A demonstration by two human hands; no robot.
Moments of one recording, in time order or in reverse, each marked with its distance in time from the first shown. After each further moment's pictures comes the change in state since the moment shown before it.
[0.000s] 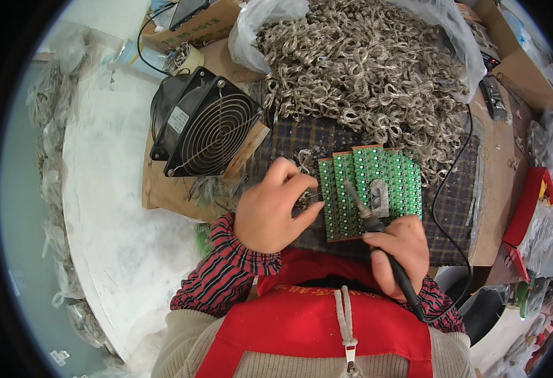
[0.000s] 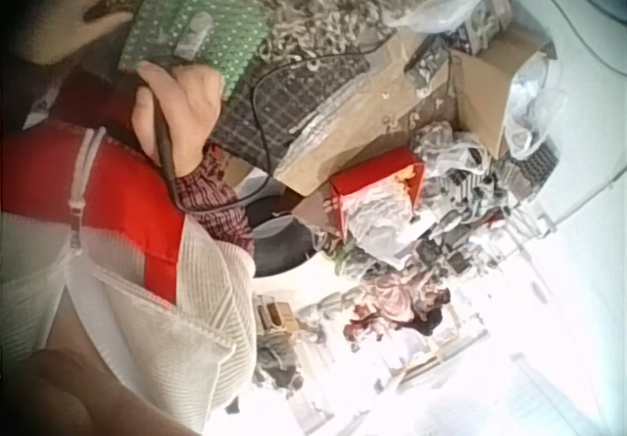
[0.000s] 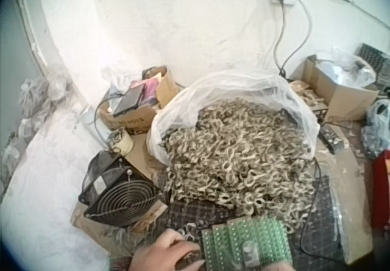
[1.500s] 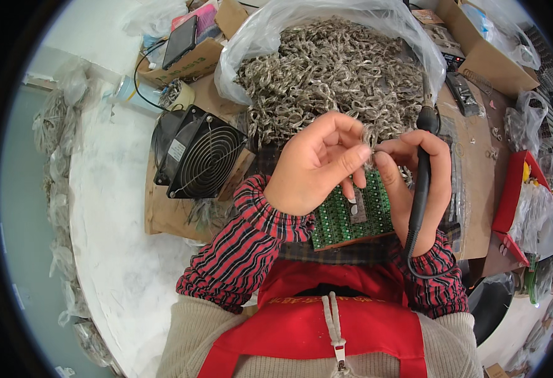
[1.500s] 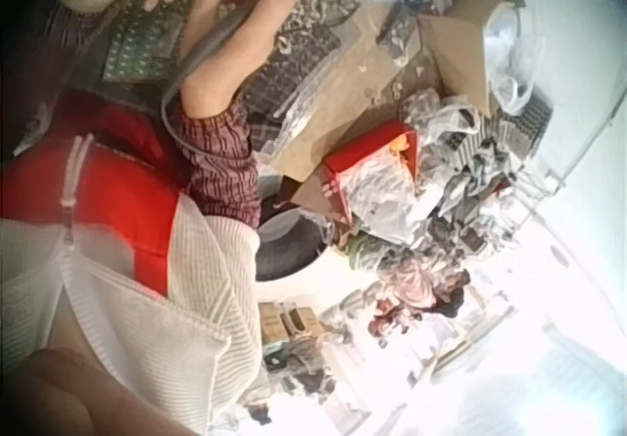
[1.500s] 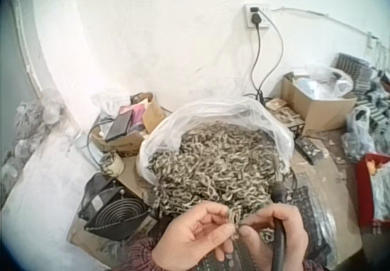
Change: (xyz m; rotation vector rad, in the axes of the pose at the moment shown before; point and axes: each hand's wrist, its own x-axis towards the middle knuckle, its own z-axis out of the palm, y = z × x) left_hand 0.090 0.045 0.008 -1.222 -0.265 -0.063; right_hand 0.078 0.012 -0.012 0.164 0.453 0.122
